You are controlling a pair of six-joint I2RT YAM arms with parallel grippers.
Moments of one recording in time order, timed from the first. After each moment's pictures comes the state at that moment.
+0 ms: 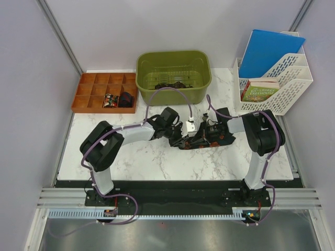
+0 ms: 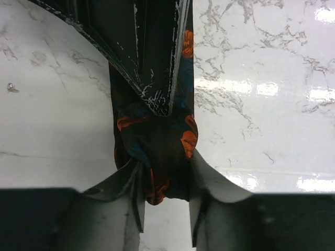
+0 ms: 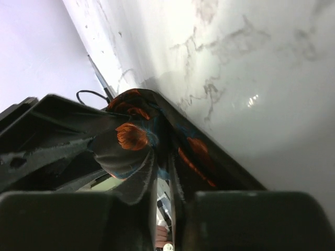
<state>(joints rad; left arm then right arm) -0.75 1.81 1.04 -0.09 0.55 0.52 0.22 1.95 0.85 -0.03 -1.00 0.62</state>
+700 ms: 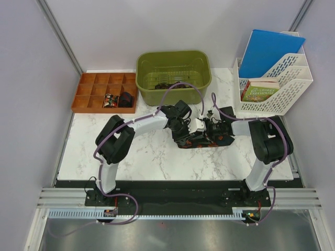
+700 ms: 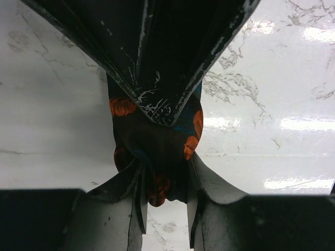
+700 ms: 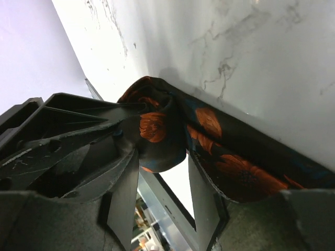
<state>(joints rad) -0.80 2.01 1.46 -0.62 0.40 0.58 0.21 1.80 0.80 -0.02 -0.89 0.68</state>
